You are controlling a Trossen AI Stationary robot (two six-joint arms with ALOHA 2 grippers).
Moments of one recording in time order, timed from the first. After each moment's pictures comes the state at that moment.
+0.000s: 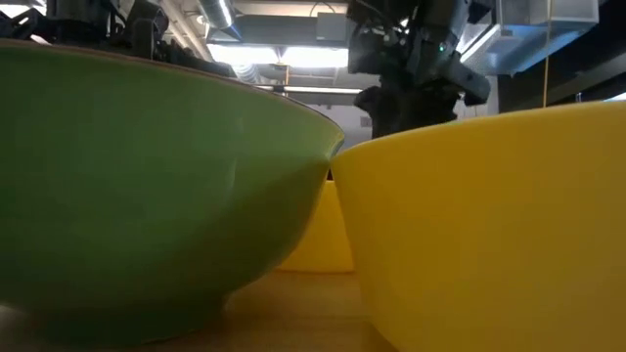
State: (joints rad) left arm 0.22 0.87 0.15 0.81 -0.03 0.09; right arm 0.06 1.65 1.21 -0.68 0.10 -0.29
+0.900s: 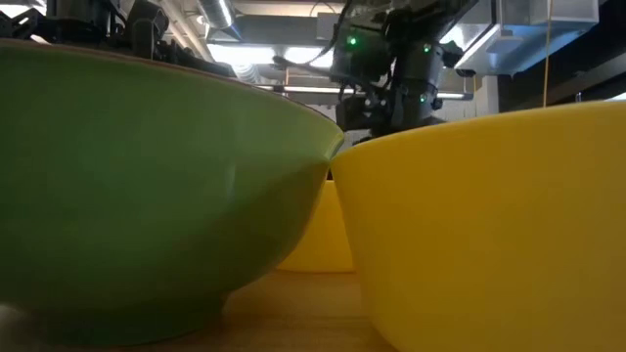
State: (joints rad) left arm 0.22 0.87 0.15 0.81 -0.03 0.09; right arm -0.03 1.80 1.21 -0.66 0.01 -0.29
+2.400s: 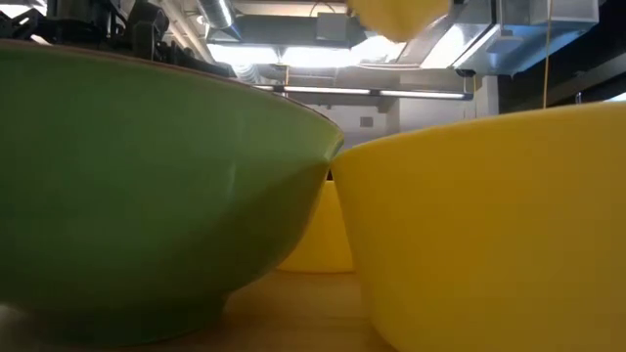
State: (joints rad) left arm 0.22 0.87 0.15 0.80 -0.03 0.11; right arm -0.02 1.30 1.34 -0.66 -0.09 -0.27
